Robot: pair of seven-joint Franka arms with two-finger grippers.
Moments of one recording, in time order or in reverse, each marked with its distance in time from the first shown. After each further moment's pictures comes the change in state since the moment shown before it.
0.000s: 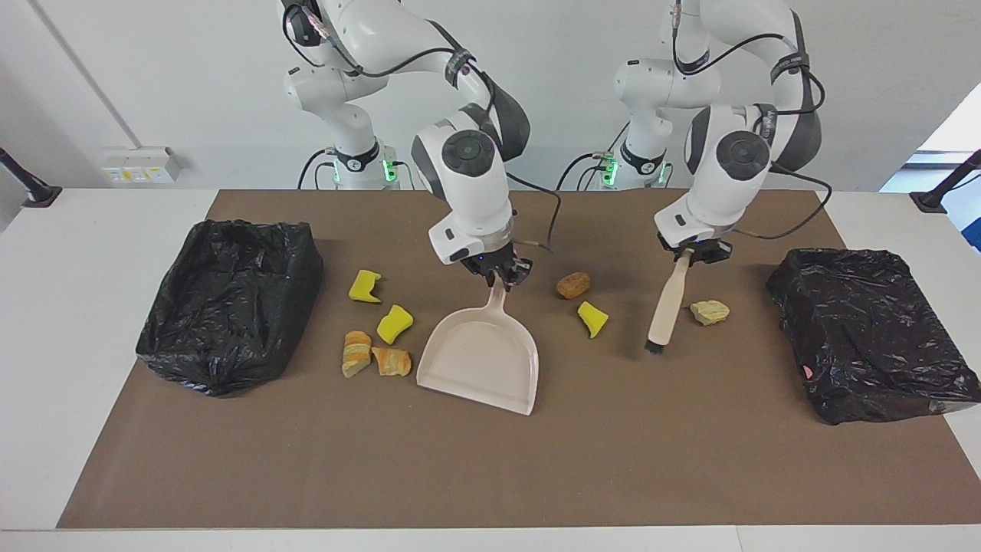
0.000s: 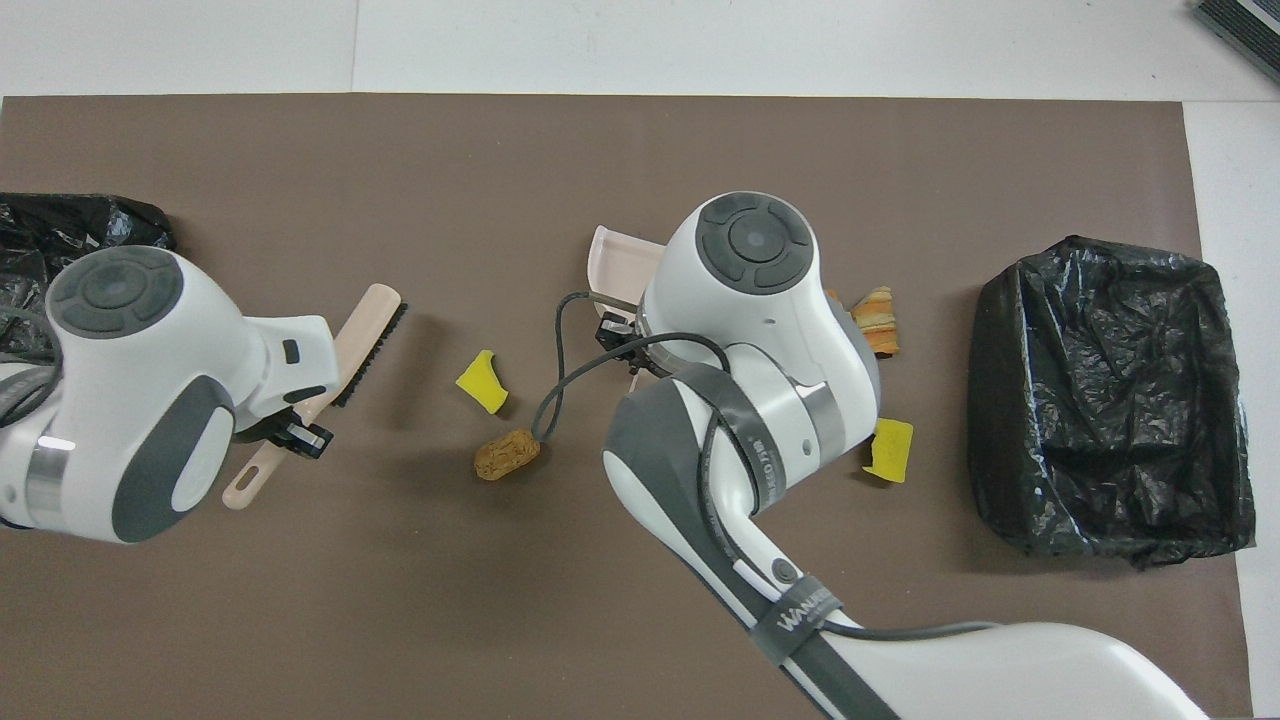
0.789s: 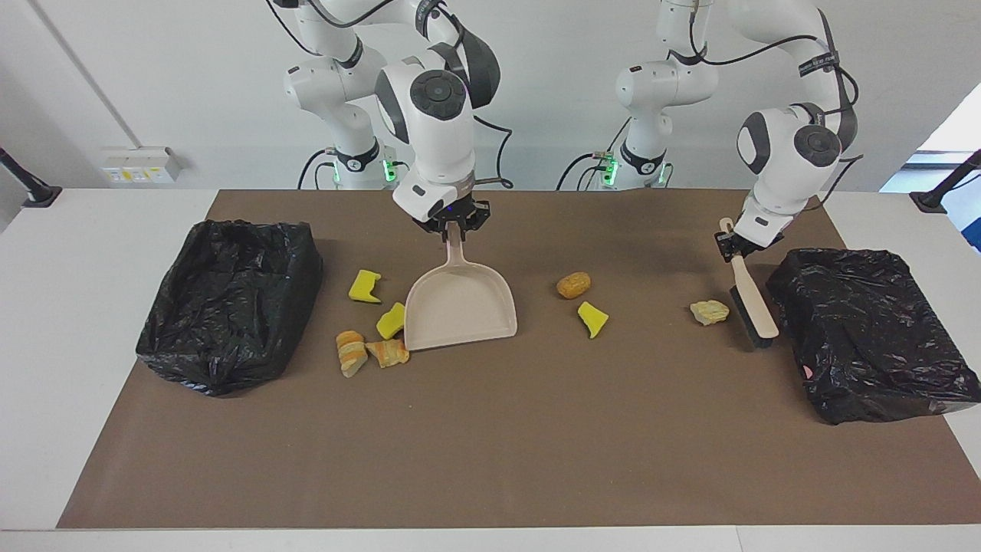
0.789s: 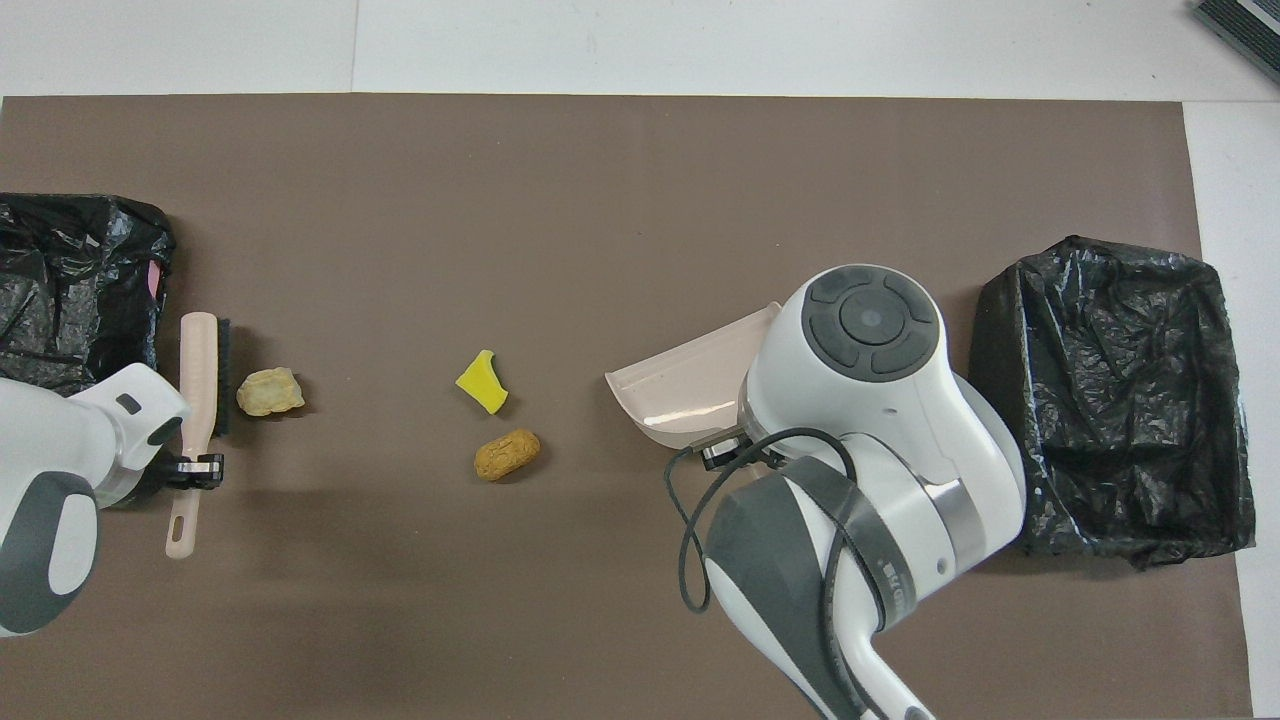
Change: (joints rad) left arm 0.047 -0.097 -0.022 -0.277 0.000 0.235 -0.059; right arm -0.005 -0.172 0.003 -0.378 -0.027 0.161 -0.653
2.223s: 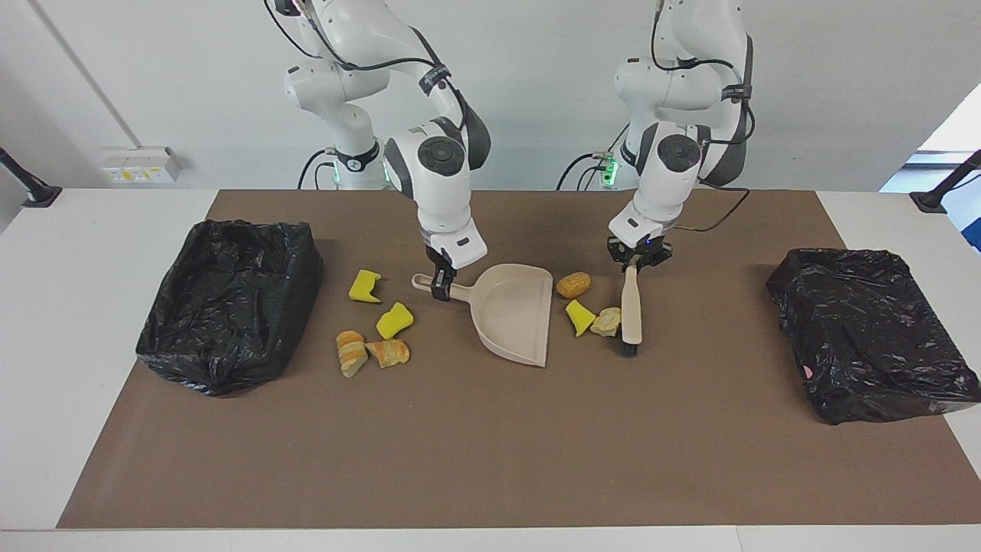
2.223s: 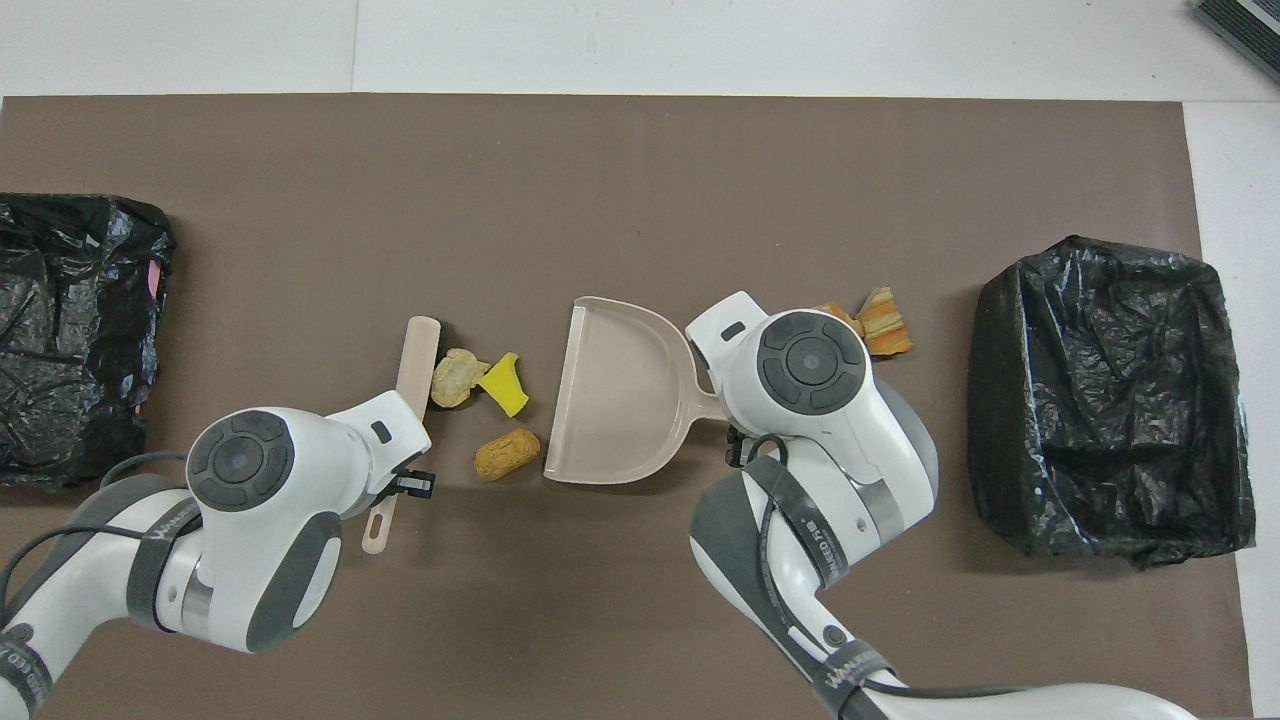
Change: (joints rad) left arm -0.372 0.061 -0.009 -0.004 -0.111 0.121 -0.182; right arm -0.018 0.172 0.000 -0.029 -0.113 0.347 -0.793
